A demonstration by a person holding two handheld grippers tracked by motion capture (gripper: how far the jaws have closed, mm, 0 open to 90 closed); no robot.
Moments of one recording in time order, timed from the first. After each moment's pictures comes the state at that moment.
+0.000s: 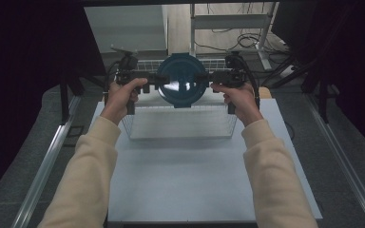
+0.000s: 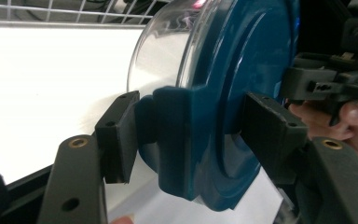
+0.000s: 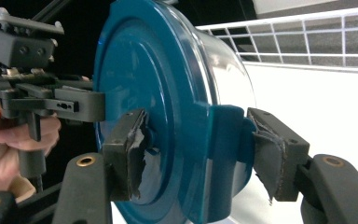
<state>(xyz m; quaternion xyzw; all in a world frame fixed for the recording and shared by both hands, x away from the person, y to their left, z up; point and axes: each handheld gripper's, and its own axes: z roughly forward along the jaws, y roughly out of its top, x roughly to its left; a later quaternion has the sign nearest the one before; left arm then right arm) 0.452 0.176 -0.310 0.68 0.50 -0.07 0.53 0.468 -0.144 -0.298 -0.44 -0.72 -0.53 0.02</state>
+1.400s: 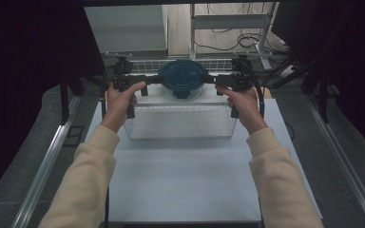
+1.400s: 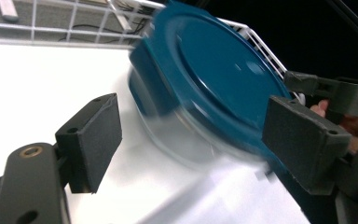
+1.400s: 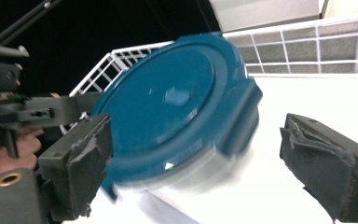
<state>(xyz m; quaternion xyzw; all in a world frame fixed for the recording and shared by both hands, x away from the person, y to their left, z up) 0.430 0.181 -0.319 0.66 0.52 0.01 0.54 0.447 -0.159 -0.301 -0.46 -0.71 -0.53 -0.05</state>
